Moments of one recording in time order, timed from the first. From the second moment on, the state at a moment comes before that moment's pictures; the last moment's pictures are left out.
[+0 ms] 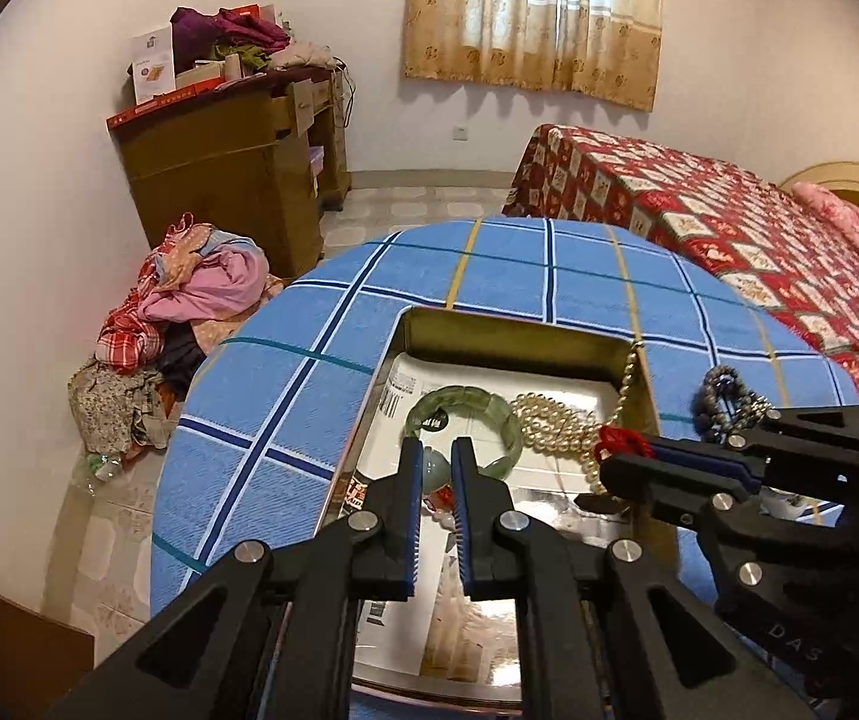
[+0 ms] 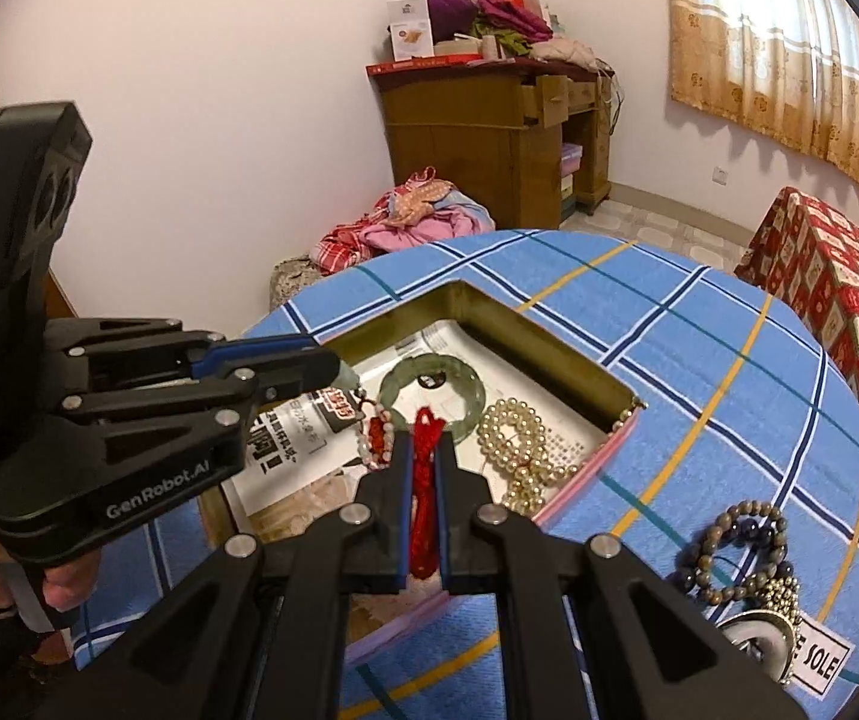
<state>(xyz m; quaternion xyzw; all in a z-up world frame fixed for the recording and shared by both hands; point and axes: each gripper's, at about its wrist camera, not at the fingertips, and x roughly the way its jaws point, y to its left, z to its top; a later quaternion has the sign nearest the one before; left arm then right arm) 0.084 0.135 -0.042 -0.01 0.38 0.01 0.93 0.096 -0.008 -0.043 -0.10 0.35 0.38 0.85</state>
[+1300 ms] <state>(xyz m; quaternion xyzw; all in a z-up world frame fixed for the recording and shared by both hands) 0.073 0.123 -0.048 -0.01 0.37 0.07 0.93 0.076 -0.025 -0.045 -0.09 0.33 0.36 0.87</state>
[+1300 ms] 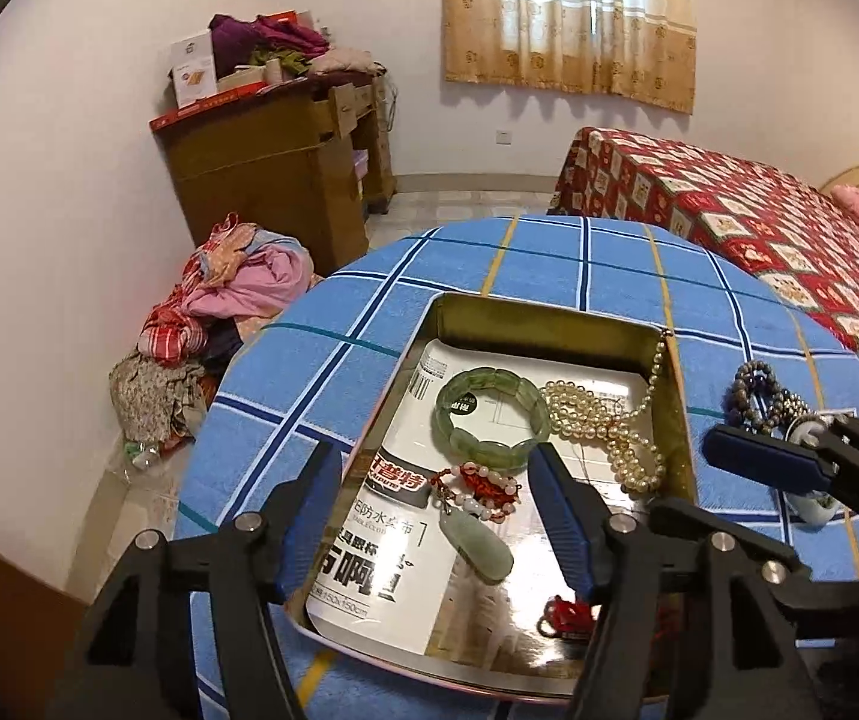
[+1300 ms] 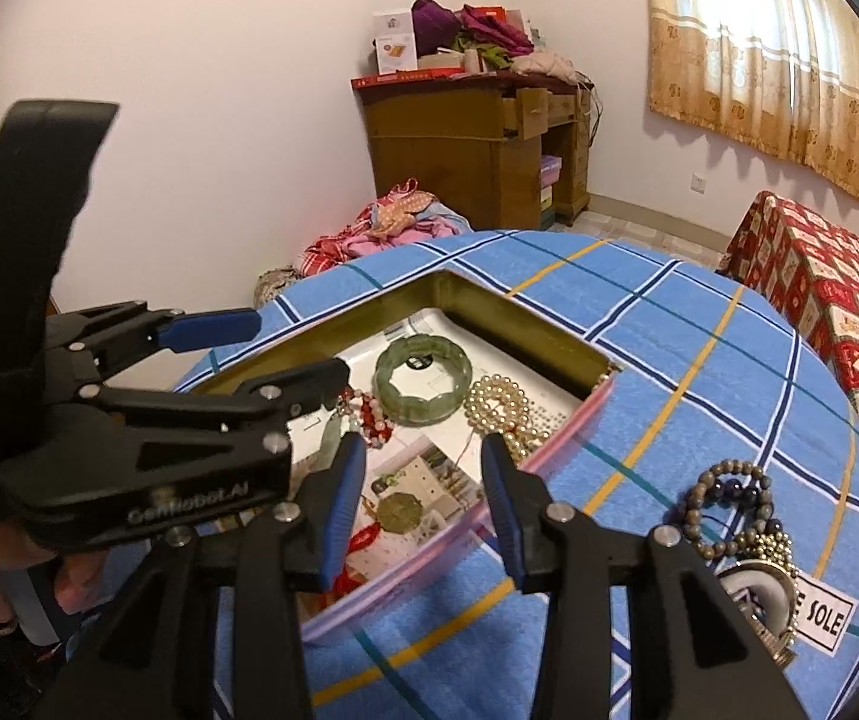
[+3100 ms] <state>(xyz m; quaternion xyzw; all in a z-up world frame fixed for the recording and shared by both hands) 0.100 -0.047 -0.091 -0.01 0.42 -0.18 0.89 0.092 -0.192 -0.066 0.01 0.35 0.18 0.92</state>
